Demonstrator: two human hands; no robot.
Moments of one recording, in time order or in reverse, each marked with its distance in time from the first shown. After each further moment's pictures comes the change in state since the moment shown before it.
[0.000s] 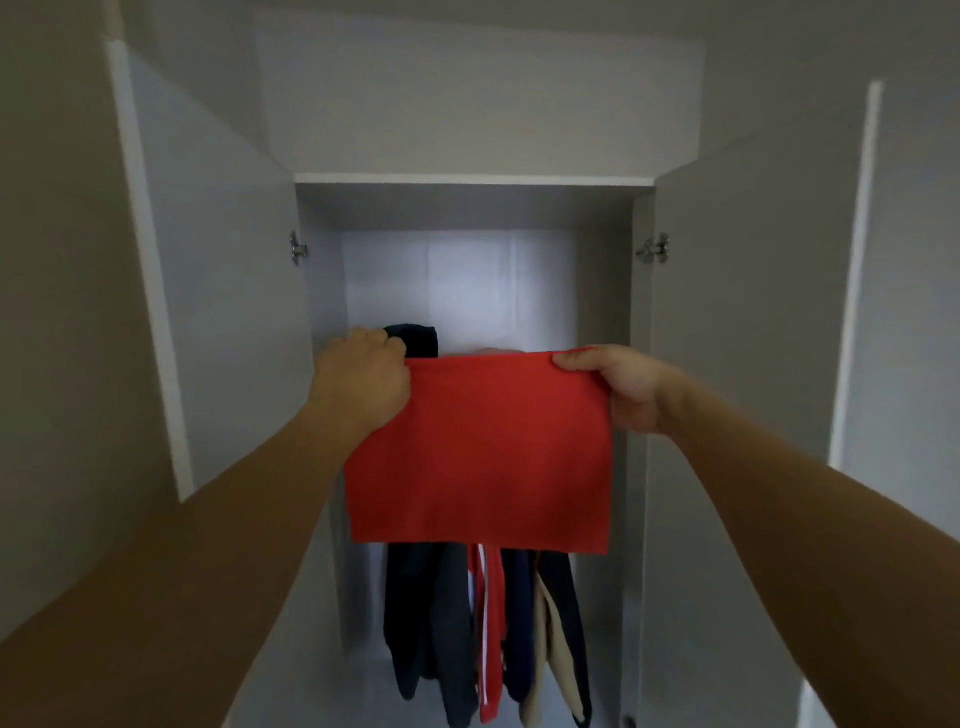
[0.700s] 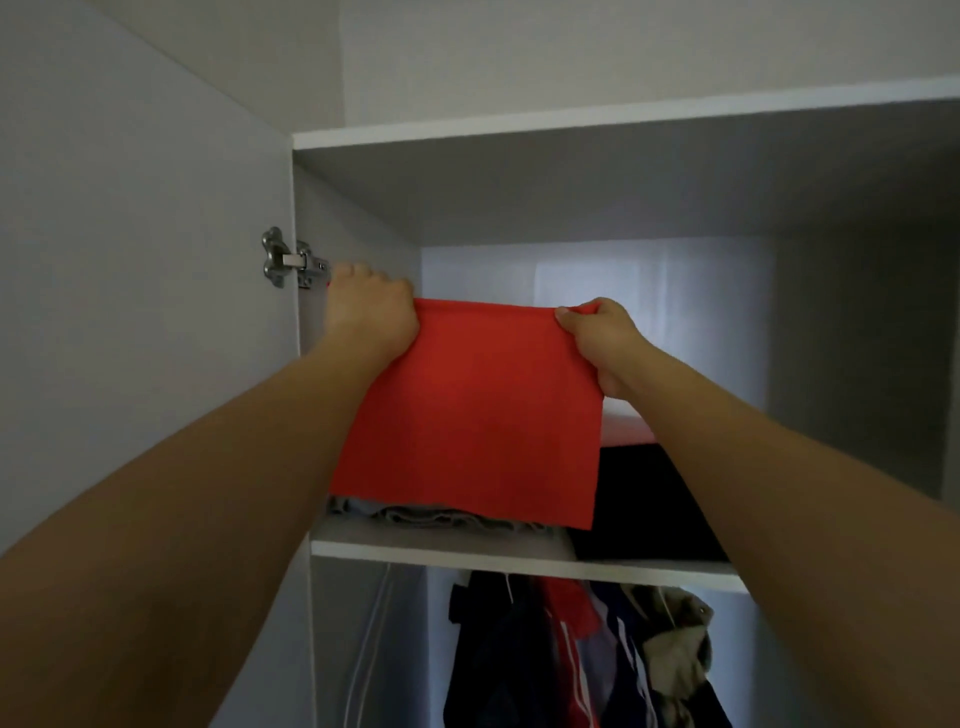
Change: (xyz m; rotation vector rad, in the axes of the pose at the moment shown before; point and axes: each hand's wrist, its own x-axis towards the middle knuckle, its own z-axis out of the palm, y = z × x) left_hand 0.278 -0.172 0.261 0.472 -0.079 -0.336; right_hand 0.482 -0.027 0.011 -0.088 0.187 -0.305
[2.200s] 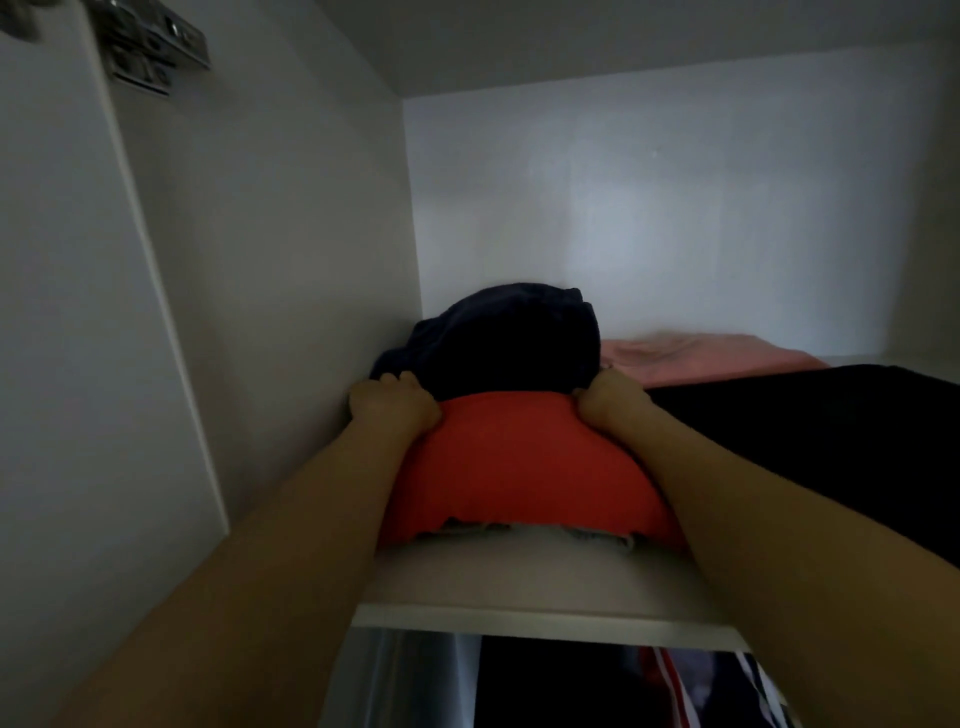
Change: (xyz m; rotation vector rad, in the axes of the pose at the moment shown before) left_hand -0.026 0.066 0.289 -0.254 -0.889 -0.116; right_hand 0.136 0.238 0.094 -0.937 -0.151 0.195
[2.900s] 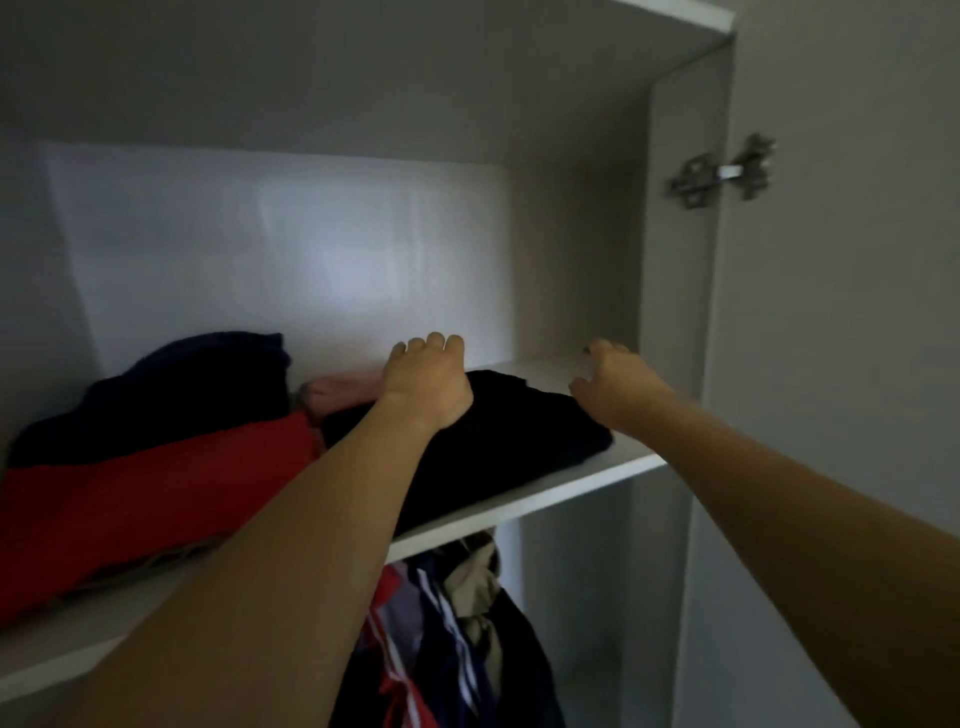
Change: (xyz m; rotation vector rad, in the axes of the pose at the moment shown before) left_hand -0.200 0.276 -0.084 -0.153 0.438 0.861; right_hand -0.232 0.188 -0.235 -0.227 0.387 0.294
